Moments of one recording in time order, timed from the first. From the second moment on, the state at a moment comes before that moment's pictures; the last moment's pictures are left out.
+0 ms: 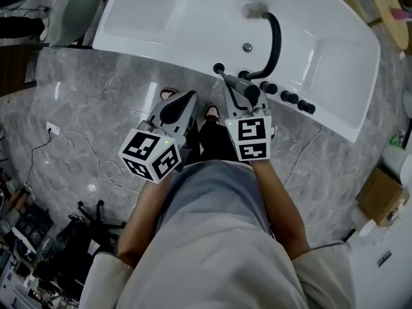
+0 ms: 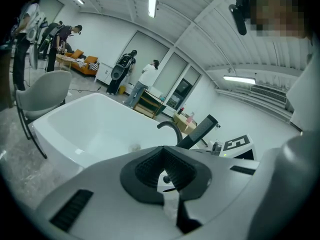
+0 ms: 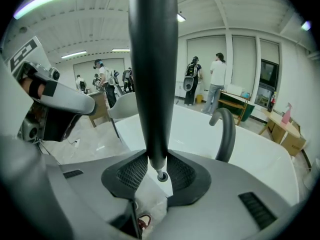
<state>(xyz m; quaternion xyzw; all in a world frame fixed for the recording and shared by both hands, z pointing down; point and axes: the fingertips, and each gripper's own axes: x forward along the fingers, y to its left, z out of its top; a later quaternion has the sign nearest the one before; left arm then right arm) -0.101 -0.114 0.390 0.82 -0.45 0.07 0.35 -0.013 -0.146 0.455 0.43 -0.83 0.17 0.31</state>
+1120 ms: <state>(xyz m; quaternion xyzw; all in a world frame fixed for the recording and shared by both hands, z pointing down) -0.076 -0.101 0.320 0.84 -0.44 0.01 0.30 0.010 -0.105 0.308 0.36 -0.89 0.16 0.24</state>
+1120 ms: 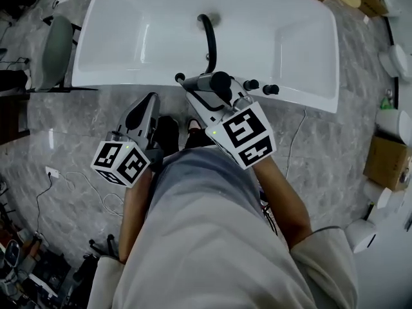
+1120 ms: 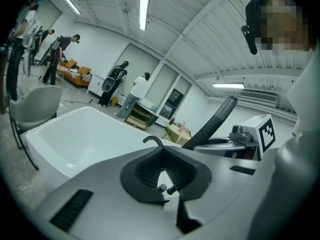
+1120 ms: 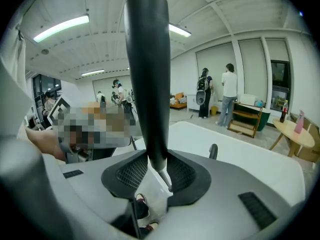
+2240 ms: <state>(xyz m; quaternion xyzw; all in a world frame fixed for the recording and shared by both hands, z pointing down) -0.090 -0.090 0.303 0.84 -0.46 0.00 0.29 0.010 -0.092 0.257 0.35 -0.91 0.12 0.20</state>
